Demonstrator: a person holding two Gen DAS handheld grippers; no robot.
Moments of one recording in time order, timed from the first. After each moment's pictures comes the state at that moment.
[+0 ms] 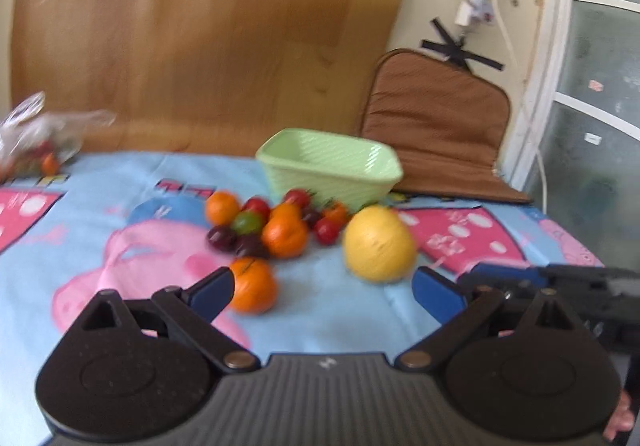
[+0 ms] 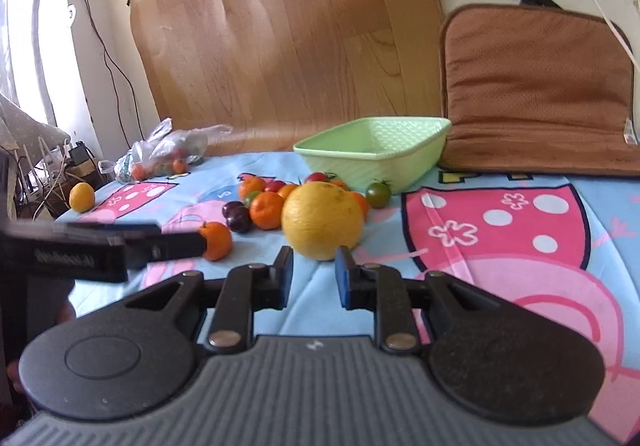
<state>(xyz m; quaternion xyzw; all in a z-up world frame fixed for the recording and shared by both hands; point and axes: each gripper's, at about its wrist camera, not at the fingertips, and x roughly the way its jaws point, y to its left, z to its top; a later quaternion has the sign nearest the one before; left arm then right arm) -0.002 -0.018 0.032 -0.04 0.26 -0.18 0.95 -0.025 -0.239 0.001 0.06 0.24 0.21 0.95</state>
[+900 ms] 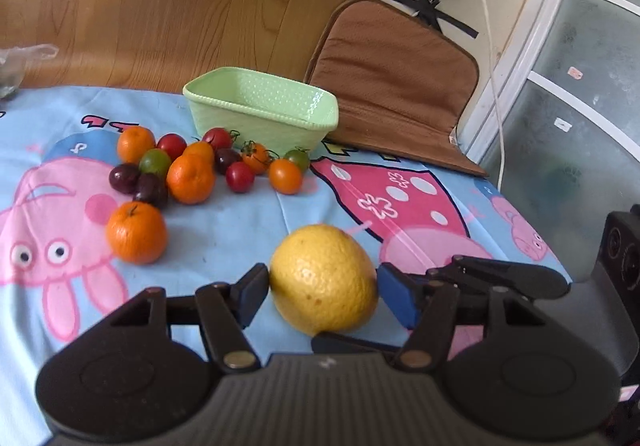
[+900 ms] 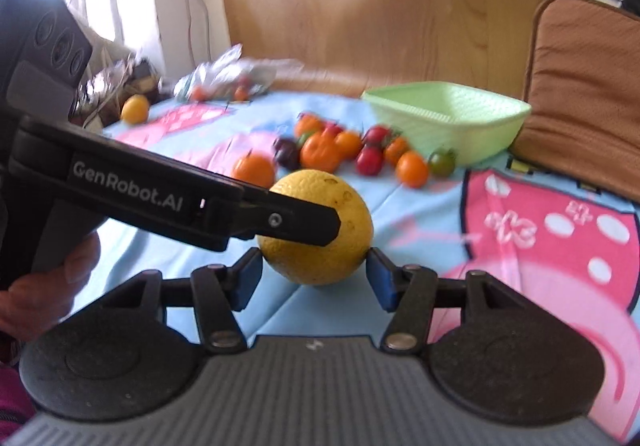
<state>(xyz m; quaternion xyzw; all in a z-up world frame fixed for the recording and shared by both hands) 0.001 -0.055 0.016 -0.09 0.34 -0.23 0.91 -0.022 -0.226 -0.014 -0.05 0.27 0.33 0.90</state>
